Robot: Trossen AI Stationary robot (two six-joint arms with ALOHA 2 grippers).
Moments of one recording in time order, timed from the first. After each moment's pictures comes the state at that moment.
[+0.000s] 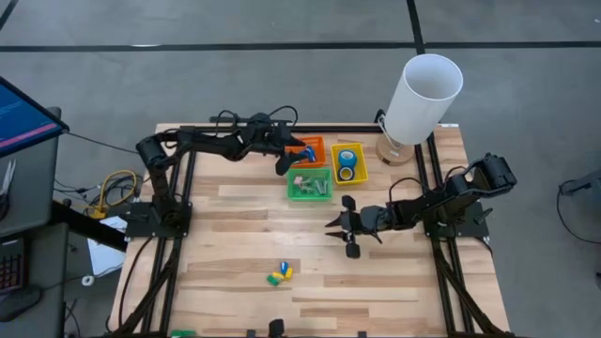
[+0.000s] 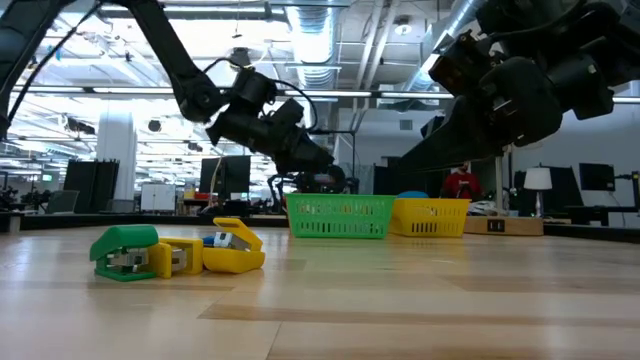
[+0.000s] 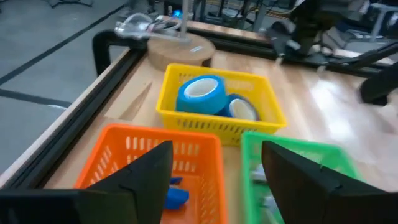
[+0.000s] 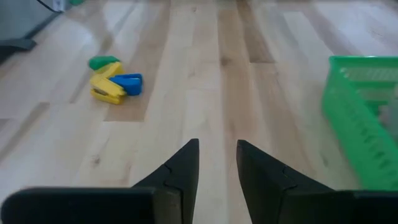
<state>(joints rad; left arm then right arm) 0.61 1.85 0.92 0.55 0.50 0.06 0.24 1.56 0.46 0.63 0.17 0.10</state>
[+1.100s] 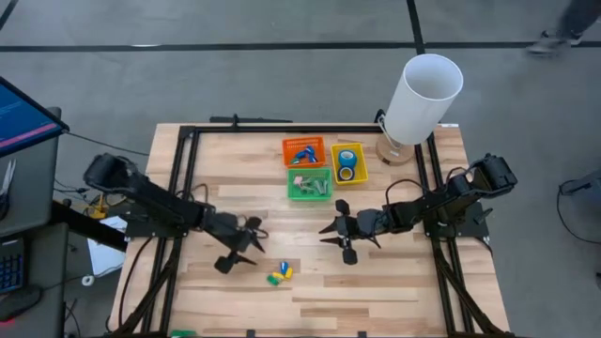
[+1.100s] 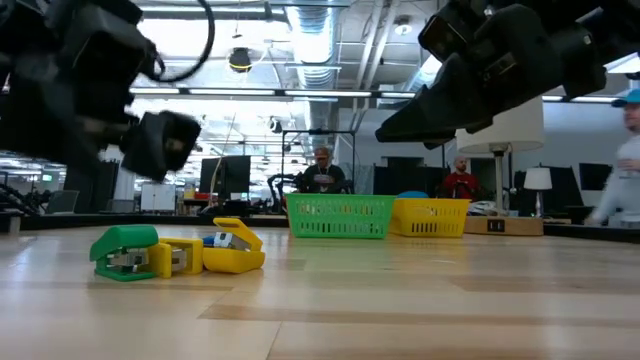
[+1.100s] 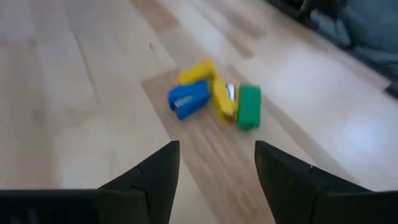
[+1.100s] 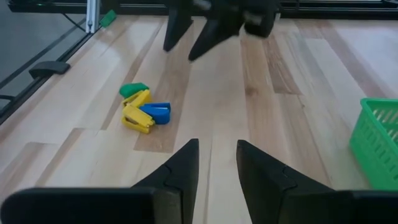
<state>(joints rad) -0.30 1.38 0.29 0.52 0.17 0.12 0.28 1.56 0.56 0.57 0.15 0.10</state>
